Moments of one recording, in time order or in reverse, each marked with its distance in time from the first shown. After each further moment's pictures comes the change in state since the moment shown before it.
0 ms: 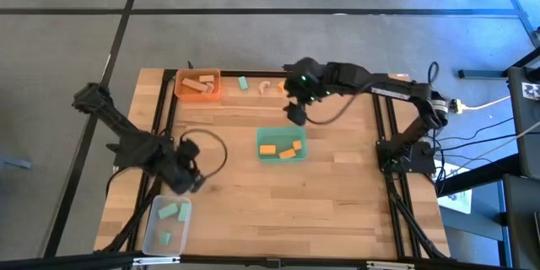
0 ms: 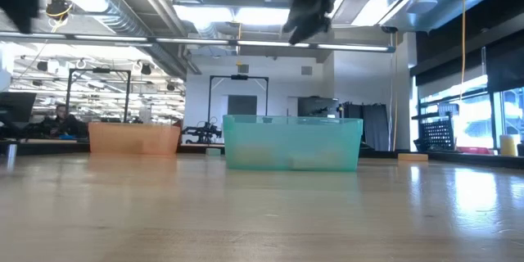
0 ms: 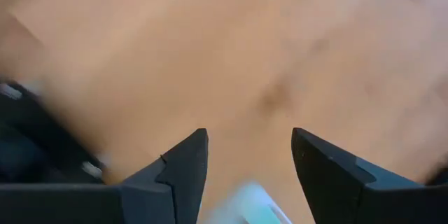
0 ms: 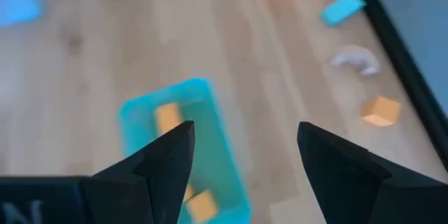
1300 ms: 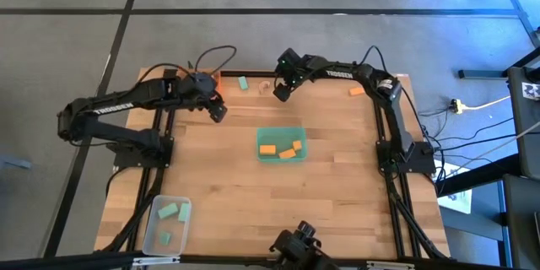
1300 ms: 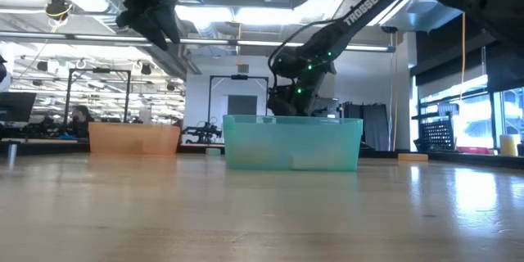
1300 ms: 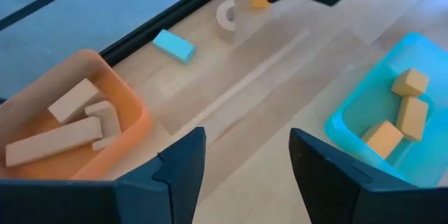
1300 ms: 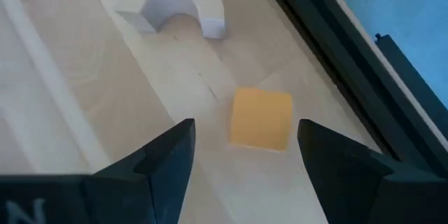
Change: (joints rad) left arm 0.970 -0.102 0.000 0.389 -0.035 1.079; right arm -0.338 0.509 0.001 0.331 0.034 -0.080
